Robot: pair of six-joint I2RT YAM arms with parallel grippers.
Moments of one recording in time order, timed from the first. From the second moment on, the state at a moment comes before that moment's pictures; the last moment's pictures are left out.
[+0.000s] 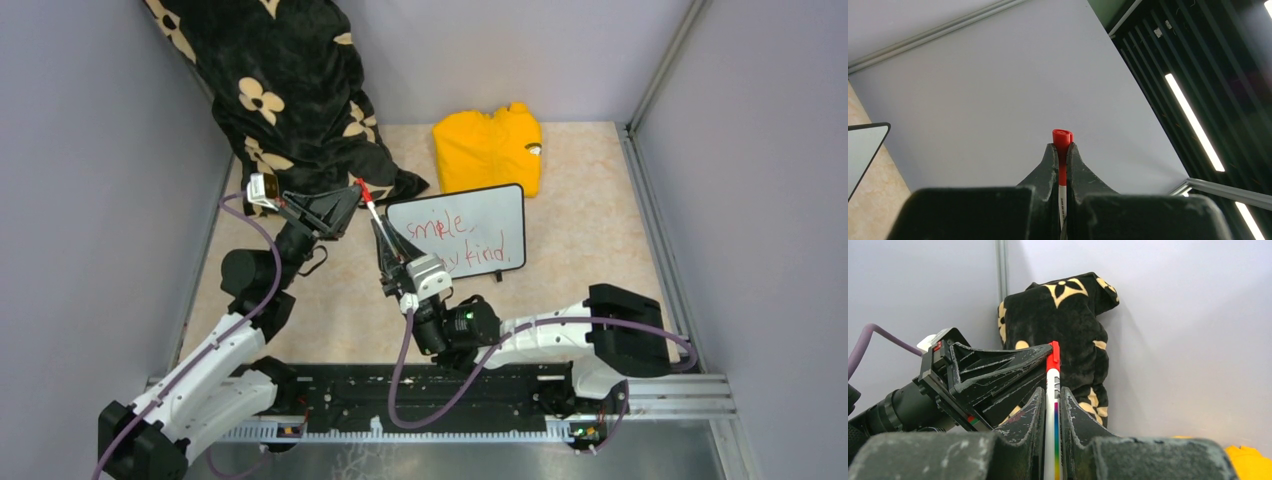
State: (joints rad) left arm -0.52 0.82 0.56 0.83 0.18 -1.50; right arm 1.48 1.54 0.92 1.55 0.76 -0.74
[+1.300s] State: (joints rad) left arm -0.75 0.71 0.49 0.82 -0.13 -1.31; right arm 1.48 1.54 0.92 1.55 0.71 -0.73
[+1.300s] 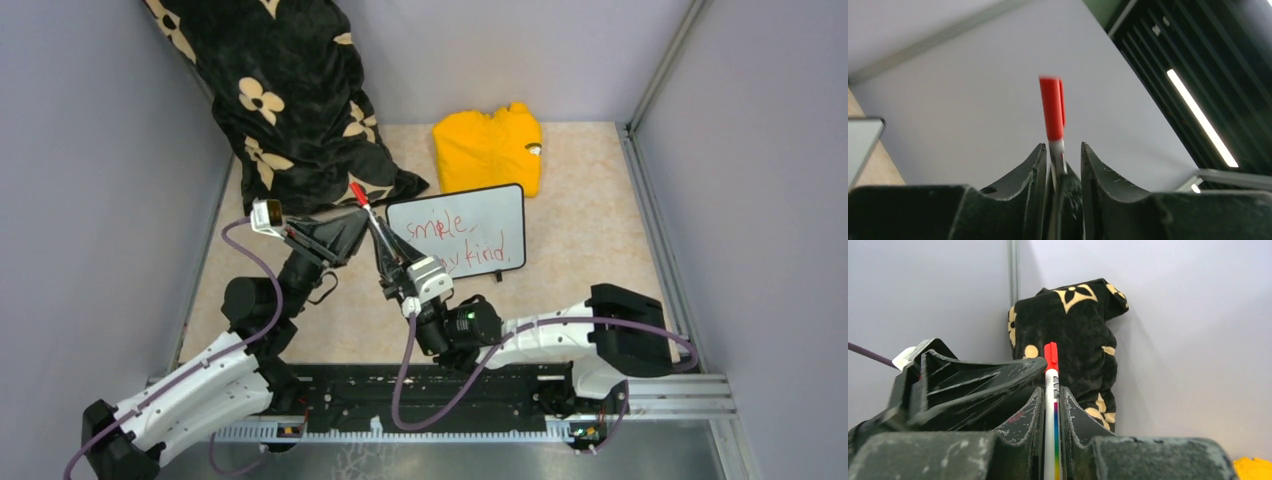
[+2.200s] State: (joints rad) left arm -0.80 0.65 0.47 0.76 0.00 -1.20; right arm 1.50 1.26 0.76 1.18 0.58 -0.33
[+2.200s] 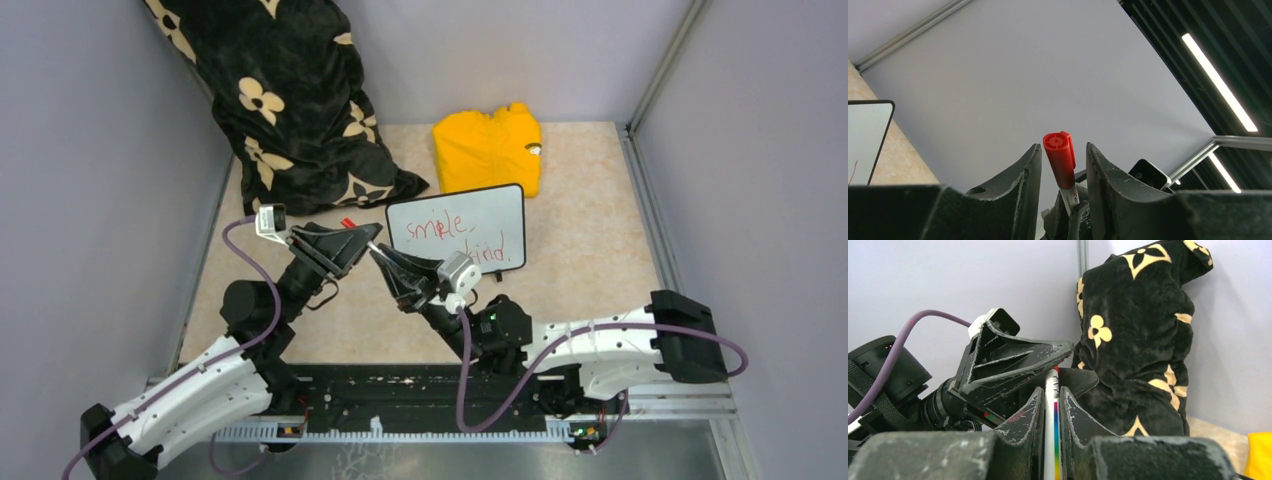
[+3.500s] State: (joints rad) left arm -0.49 1.12 0.63 -0.34 -0.26 -0.76; right arm 1.46 0.75 0.56 0.13 0.81 0.17
